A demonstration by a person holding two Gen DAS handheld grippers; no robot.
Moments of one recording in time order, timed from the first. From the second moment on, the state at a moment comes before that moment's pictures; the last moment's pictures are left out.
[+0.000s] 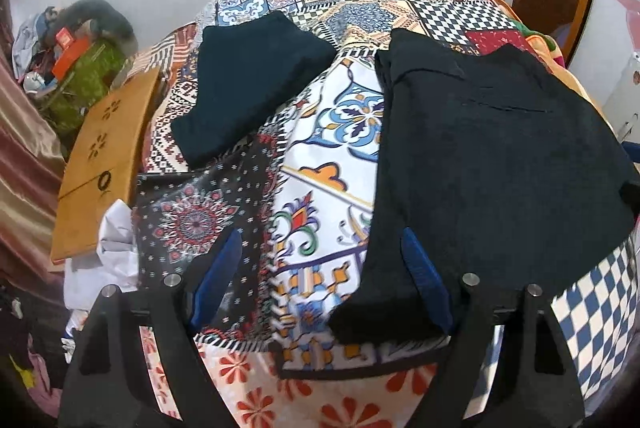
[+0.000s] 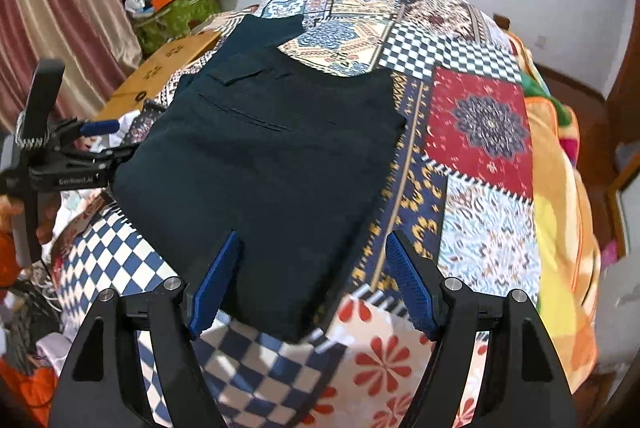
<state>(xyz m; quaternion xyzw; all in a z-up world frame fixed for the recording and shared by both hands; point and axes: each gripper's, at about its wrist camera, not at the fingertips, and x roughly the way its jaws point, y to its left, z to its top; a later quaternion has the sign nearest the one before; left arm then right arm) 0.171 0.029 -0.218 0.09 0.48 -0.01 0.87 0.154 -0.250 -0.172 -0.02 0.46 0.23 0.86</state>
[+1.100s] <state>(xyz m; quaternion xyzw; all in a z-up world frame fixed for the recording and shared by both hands) 0.339 -0.029 -0.225 0.06 0.49 -0.16 0.85 0.285 -0.241 -0.196 0.01 0.44 0.23 0.87</state>
